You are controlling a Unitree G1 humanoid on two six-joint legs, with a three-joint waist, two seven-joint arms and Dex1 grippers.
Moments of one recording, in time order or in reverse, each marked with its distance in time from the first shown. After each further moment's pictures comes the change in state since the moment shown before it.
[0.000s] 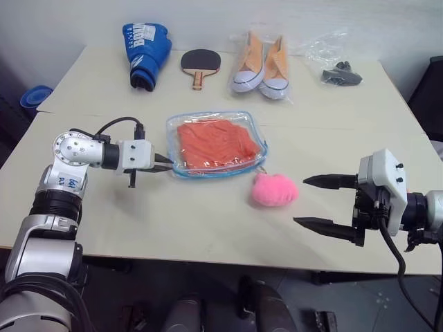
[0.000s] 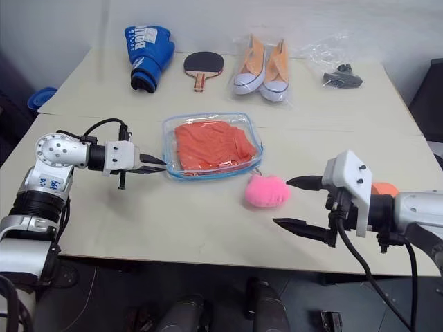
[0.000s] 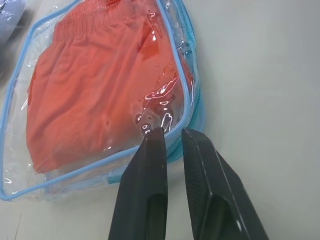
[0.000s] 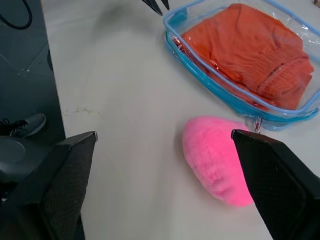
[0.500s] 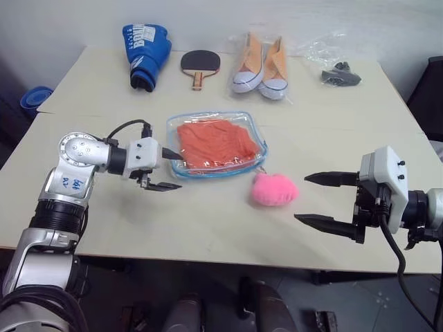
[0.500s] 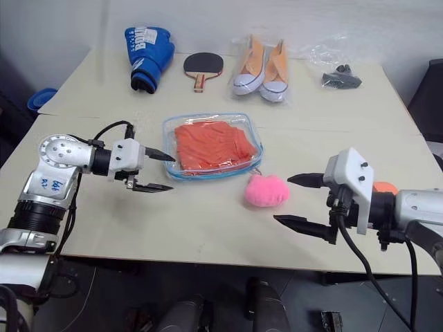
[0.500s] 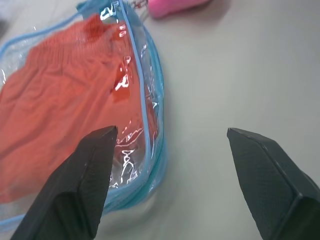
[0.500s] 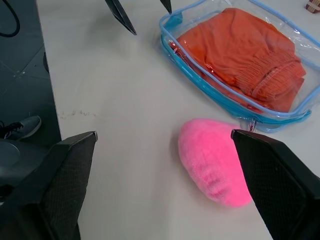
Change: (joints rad) left arm 0.109 -0.013 -0.017 -0.322 -0.037 0.327 0.006; right arm -0.014 0.000 0.005 0.003 -0.002 -0.004 -0.005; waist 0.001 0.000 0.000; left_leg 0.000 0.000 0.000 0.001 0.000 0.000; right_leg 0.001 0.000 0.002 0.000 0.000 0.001
